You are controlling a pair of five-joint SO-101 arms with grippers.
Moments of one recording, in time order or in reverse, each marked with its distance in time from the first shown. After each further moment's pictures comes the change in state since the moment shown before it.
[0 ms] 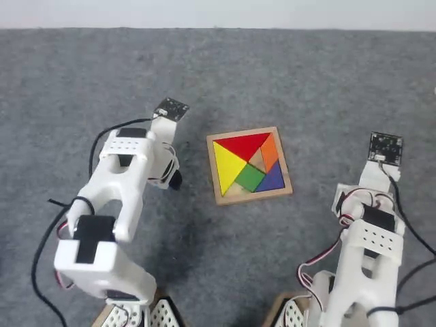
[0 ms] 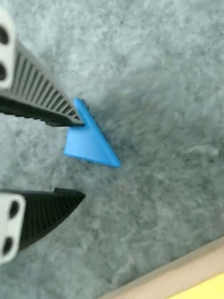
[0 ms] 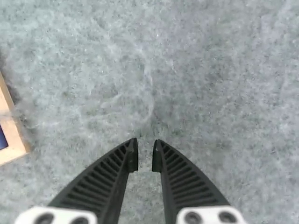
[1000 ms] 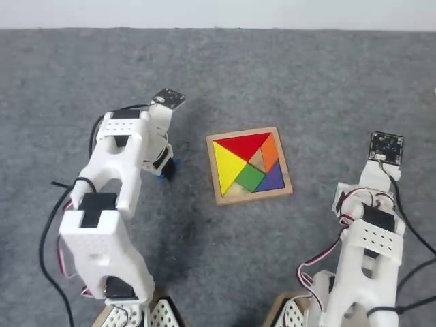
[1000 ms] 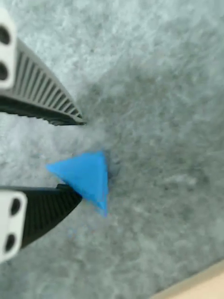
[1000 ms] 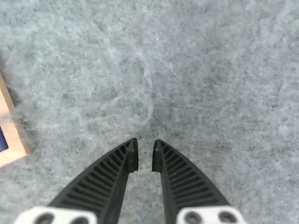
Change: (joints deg) left arm -3.5 12.3 -17.3 6.1 -6.7; right arm 0.0 0.0 0.0 -0.4 0.0
